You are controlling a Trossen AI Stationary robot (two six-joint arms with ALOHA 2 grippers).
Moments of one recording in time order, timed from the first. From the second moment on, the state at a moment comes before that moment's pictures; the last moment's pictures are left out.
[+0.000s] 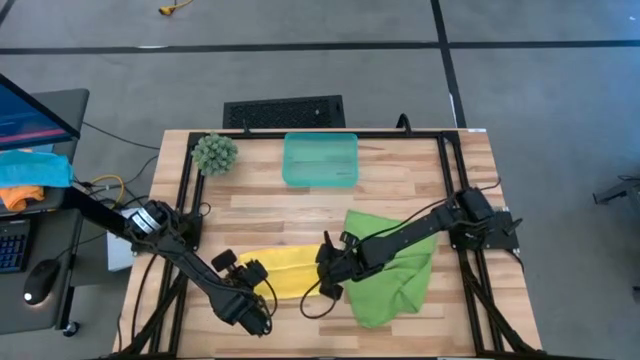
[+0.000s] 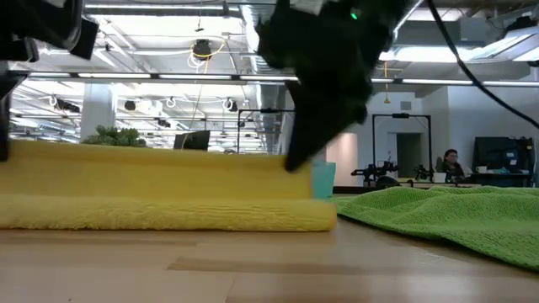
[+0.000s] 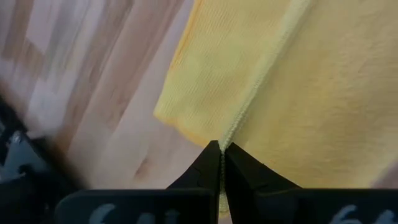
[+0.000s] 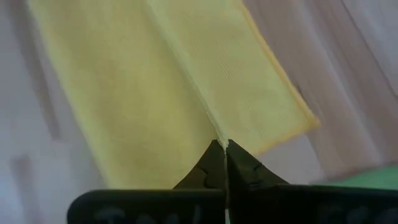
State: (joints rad) left arm -0.75 1.90 1.27 -1.31 -0.27 -1.41; right arm 0.38 2.03 1.43 -0.58 0.27 0.65
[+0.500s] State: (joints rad) left arm -0.76 1.90 1.27 -1.31 -0.29 -1.39; right arm 0.35 2.07 1.43 -0.56 0.23 0.65
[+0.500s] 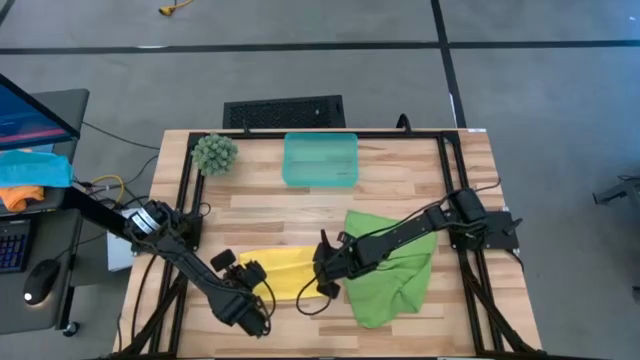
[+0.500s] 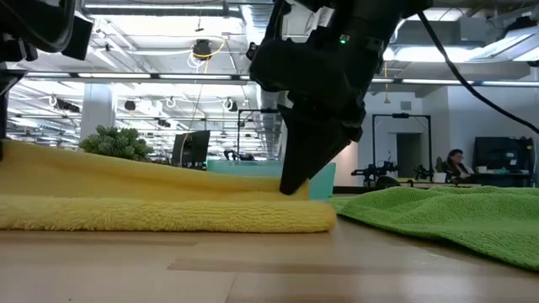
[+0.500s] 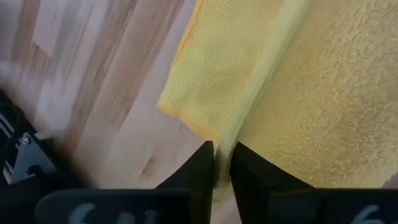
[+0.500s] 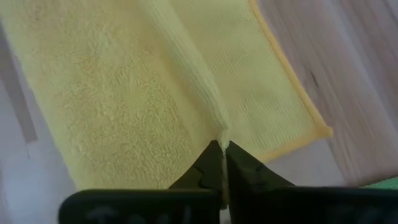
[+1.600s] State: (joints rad) left arm -0.83 1.90 1.25 -1.12 -0.44 -1.33; right arm 0.36 1.97 1.44 -0.56 0.21 0.38
